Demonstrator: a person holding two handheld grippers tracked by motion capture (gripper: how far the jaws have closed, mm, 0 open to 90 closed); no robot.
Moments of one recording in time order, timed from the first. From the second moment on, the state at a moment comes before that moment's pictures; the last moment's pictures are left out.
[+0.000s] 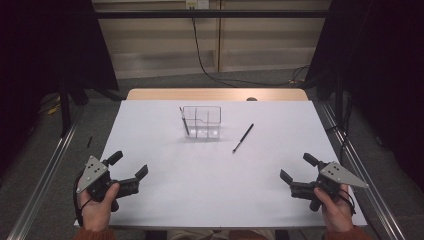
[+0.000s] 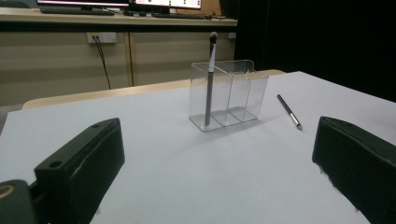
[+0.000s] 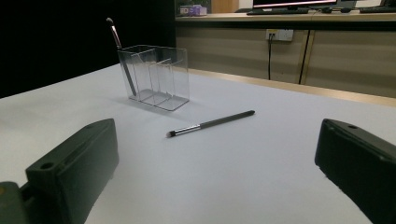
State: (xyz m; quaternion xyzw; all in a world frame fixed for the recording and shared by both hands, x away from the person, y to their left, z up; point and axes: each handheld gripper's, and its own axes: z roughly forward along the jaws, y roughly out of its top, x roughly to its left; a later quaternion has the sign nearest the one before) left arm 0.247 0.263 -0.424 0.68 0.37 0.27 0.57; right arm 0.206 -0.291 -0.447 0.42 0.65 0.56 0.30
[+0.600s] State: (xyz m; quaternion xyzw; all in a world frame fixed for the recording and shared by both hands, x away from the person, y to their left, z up) left arm 0.242 0.265 -0.428 0.68 0.38 0.26 0.57; right arm 0.205 -0.292 -0.446 0.42 0.65 0.56 0.30
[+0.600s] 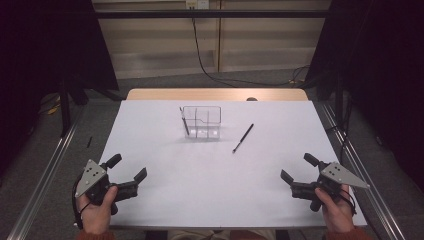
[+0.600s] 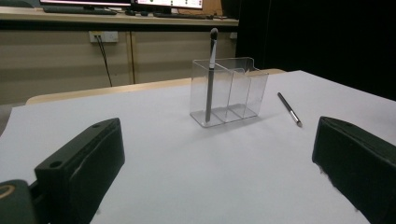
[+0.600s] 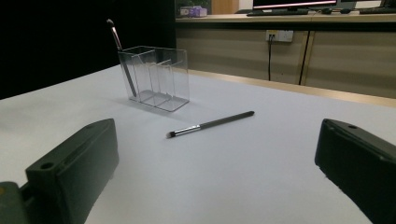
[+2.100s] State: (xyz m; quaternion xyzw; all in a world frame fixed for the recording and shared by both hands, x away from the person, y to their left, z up) left arm 0.240 0.260 -0.430 0.69 0.38 0.26 0.56; right arm 0.269 -0.250 -0.416 0.34 0.70 0.57 0.27
